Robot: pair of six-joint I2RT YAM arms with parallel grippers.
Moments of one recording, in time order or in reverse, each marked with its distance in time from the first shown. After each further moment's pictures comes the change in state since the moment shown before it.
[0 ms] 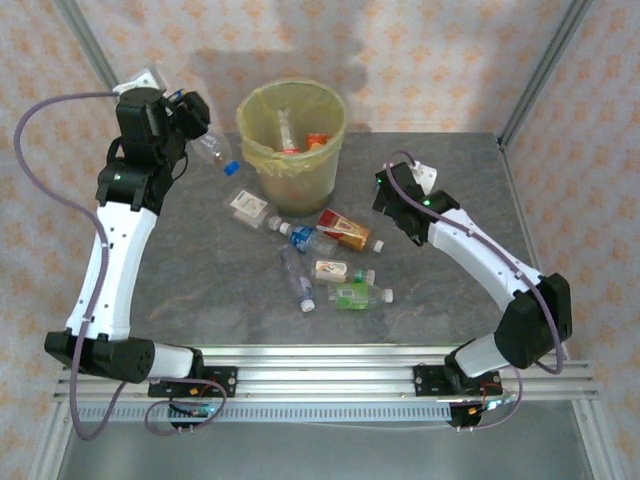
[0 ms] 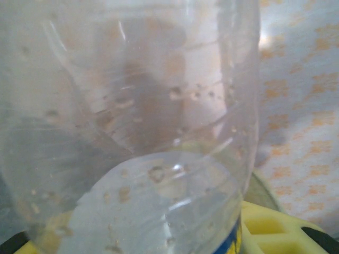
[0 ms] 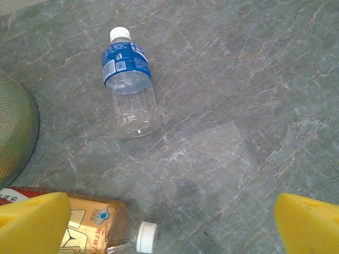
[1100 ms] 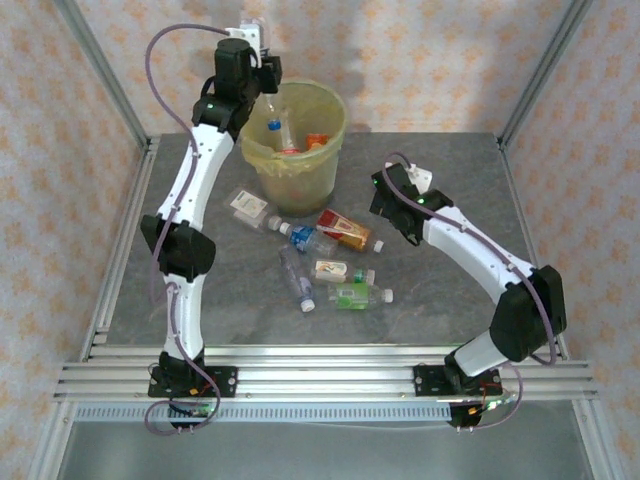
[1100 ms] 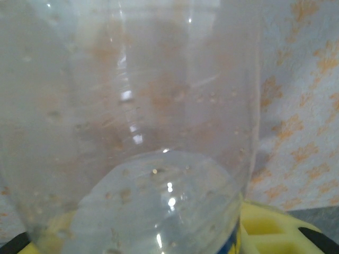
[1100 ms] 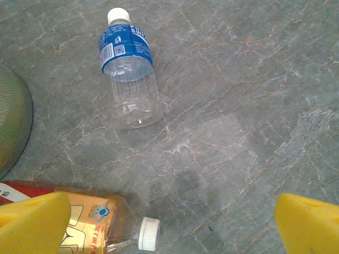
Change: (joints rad) left arm -0.113 0.805 0.764 0.058 0.053 0.398; right arm 0.000 0.045 -0.001 0.003 -0.026 0.014
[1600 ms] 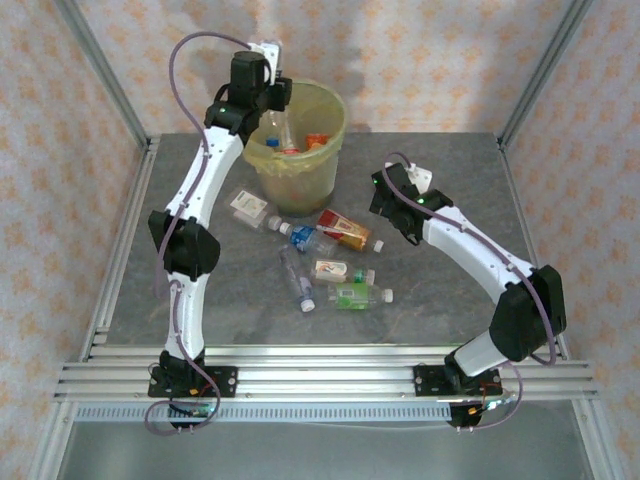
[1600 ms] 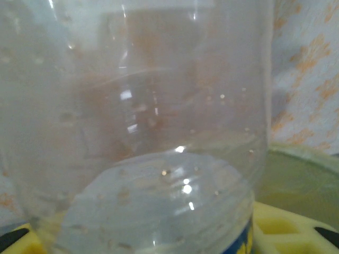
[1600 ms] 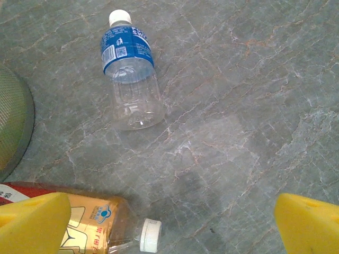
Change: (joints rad) left arm -0.029 0.021 -0.064 -0.059 -0.025 0.140; right arm 0.000 0.000 0.000 0.011 0.000 -0.003
